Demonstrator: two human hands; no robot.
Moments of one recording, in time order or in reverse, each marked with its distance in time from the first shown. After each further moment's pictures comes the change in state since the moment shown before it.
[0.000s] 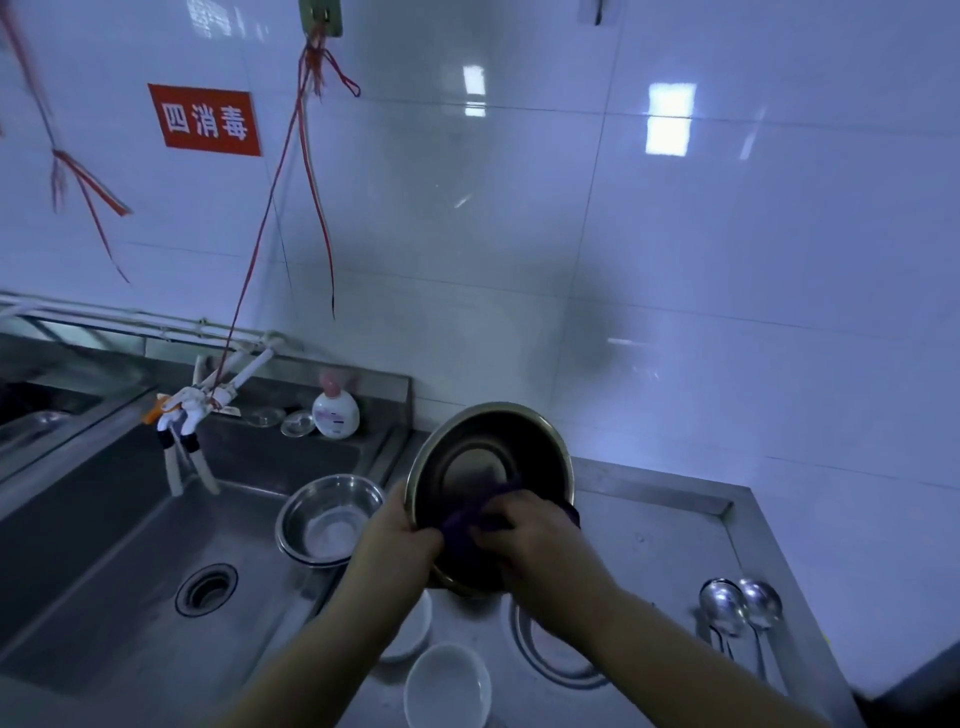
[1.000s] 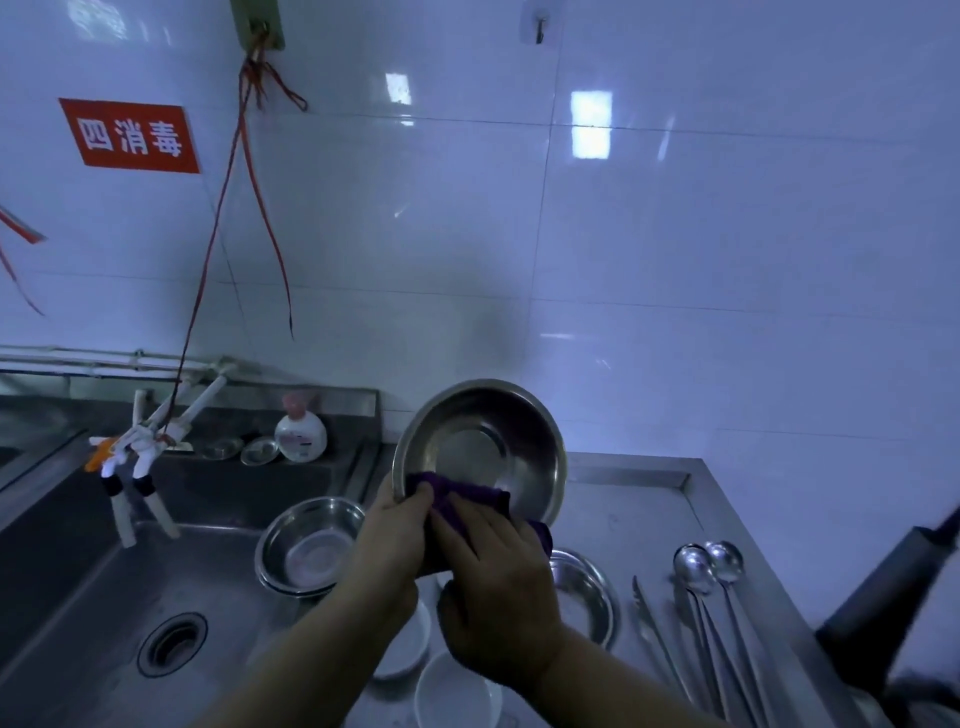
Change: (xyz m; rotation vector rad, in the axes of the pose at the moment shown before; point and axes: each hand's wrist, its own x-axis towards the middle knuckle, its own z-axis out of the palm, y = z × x) left_hand 0.013 0.021 -0.014 -0.292 -0.031 -0.206; right_hand 0.010 -0.066 0.042 0.030 0.237 0.247
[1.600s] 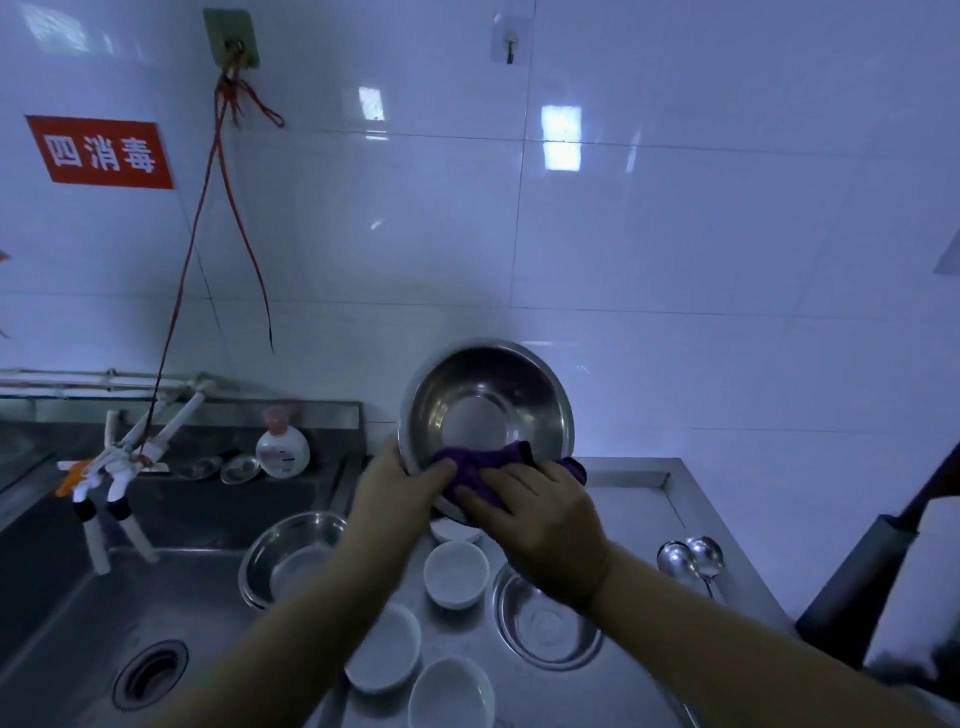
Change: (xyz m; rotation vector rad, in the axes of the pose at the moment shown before) left_hand -0.006 0.033 0.011 0.251 -0.120 0.254; right_hand 0.032 0.049 -0.046 -0.375 0.319 -0.458
